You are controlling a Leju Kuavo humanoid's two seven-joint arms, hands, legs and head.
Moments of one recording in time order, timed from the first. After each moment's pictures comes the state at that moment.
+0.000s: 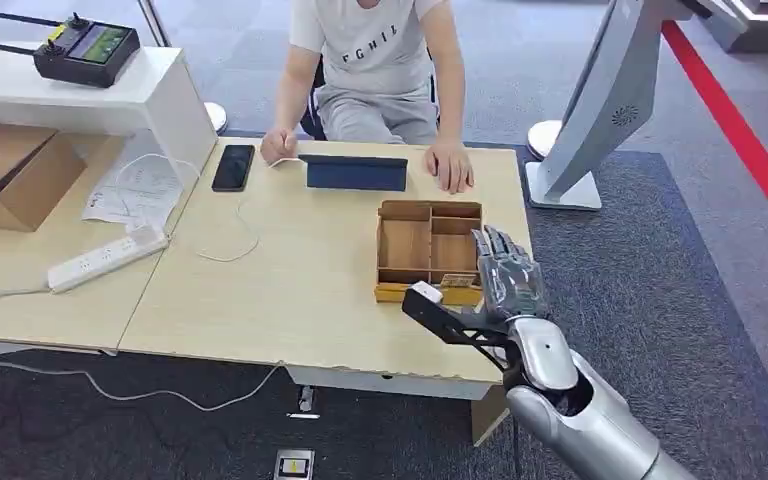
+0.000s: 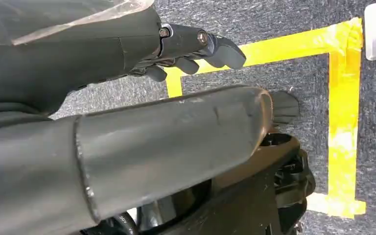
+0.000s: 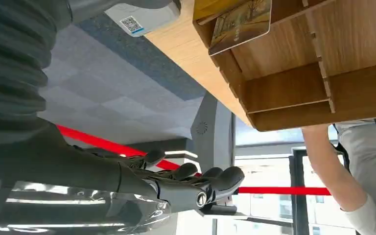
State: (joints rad) left arm -0.15 0.07 -1.21 -0.26 1.10 0.18 -0.05; right arm -0.44 -0.35 0.74 -1.37 0.90 -0.02 0.59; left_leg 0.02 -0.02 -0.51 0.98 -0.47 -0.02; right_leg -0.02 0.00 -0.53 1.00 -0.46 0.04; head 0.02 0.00
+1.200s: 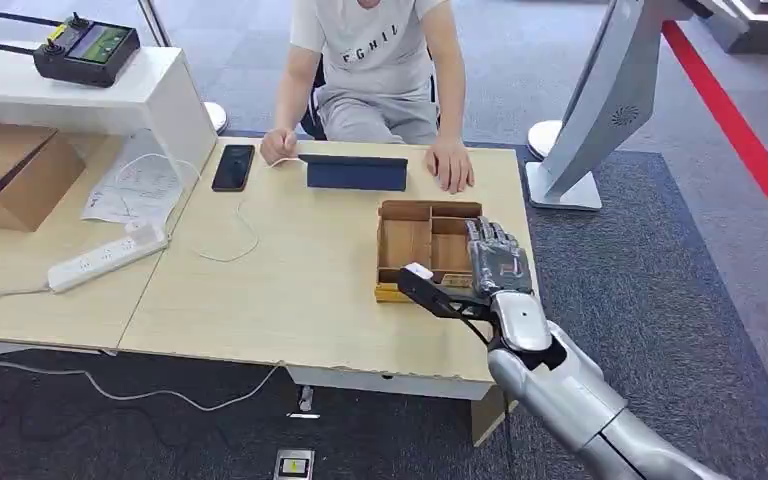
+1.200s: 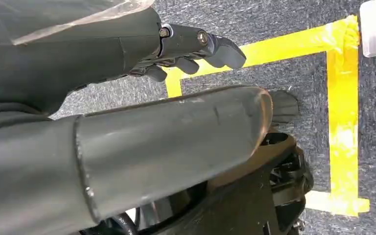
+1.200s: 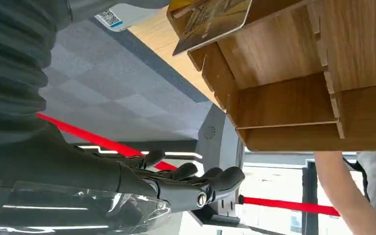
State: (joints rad) left arm -0.17 0.08 -1.21 -0.26 1.07 0.16 -0.02; right arm -0.57 -0.24 0.75 -1.06 0.91 -0.04 0.53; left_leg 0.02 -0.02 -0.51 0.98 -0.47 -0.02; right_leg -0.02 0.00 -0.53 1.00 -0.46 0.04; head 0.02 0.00
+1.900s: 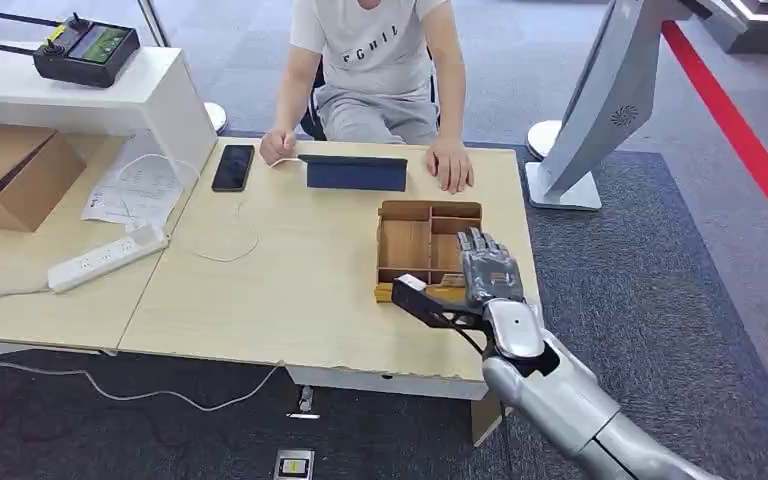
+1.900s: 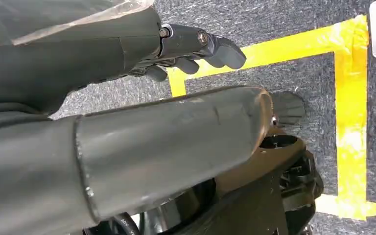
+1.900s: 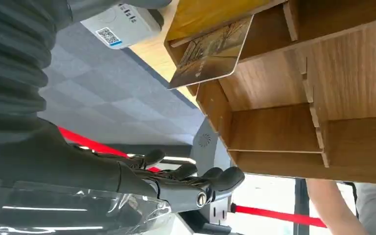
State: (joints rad) left arm -0.16 0.08 -1.21 -0.26 1.07 0.16 -0.01; right arm -0.57 -0.24 0.79 -1.04 0.89 -0.04 0.53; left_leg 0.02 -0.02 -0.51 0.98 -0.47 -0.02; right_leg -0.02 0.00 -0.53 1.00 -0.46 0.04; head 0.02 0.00
